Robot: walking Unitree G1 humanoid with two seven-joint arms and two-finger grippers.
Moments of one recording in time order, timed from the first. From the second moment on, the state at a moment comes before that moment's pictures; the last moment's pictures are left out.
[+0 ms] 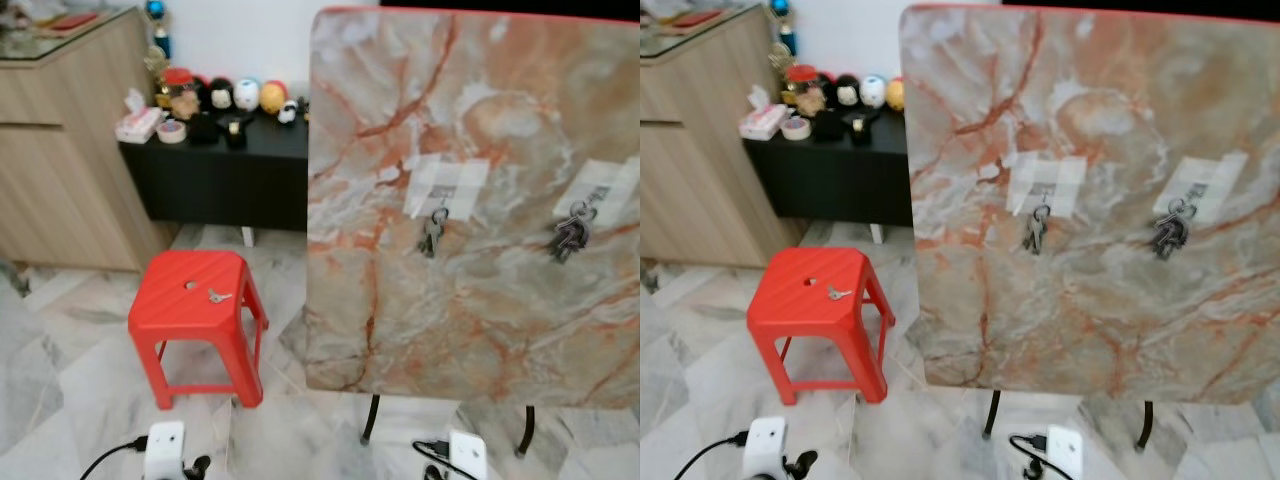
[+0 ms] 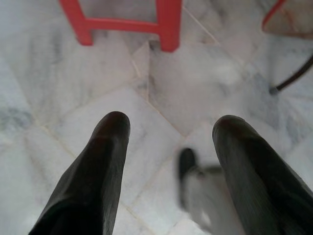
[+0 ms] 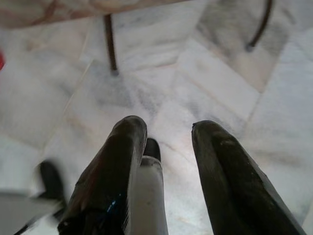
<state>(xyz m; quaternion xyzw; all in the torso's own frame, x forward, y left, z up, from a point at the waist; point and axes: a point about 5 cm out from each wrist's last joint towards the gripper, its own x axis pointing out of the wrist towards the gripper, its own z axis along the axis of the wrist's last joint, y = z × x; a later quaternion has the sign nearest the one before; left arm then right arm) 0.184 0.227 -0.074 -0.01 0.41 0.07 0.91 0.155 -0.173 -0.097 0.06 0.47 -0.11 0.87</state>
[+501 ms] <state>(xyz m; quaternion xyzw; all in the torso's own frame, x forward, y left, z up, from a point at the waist) 0.190 0.226 -0.071 -0.01 0.40 0.07 0.91 0.158 -0.173 -0.096 0.06 0.47 -0.11 0.88</state>
